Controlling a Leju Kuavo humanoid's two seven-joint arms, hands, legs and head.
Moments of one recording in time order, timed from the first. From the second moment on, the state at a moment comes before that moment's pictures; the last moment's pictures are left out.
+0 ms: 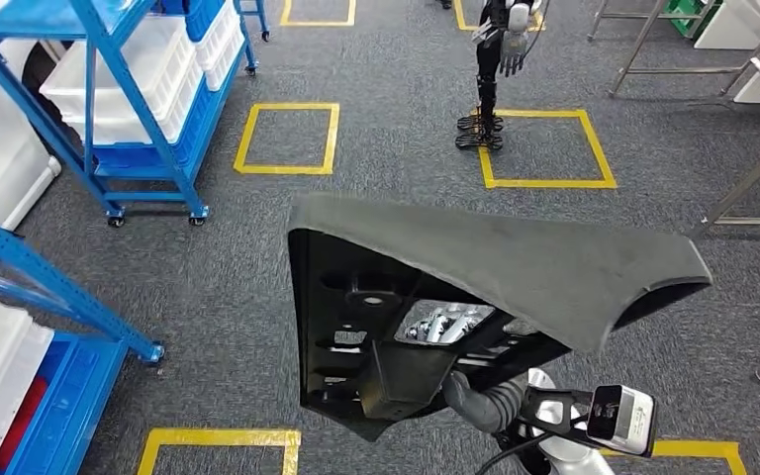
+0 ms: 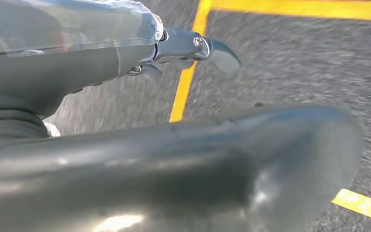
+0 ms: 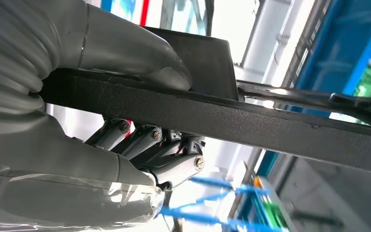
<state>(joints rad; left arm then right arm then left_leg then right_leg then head) -0.05 0.00 0.98 -0.23 -0.62 0.14 -0.25 -0.11 -0.10 0.42 -1.83 -0.20 0.44 -0.70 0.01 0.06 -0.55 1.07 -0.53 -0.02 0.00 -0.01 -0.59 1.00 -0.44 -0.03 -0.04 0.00</state>
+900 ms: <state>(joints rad) -0.06 0.03 0.99 -0.23 -0.69 0.08 -0.28 -0.10 -0.07 0.39 -1.85 -0.15 0.46 -0.70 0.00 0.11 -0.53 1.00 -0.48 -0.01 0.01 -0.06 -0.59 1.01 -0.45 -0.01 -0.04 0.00</state>
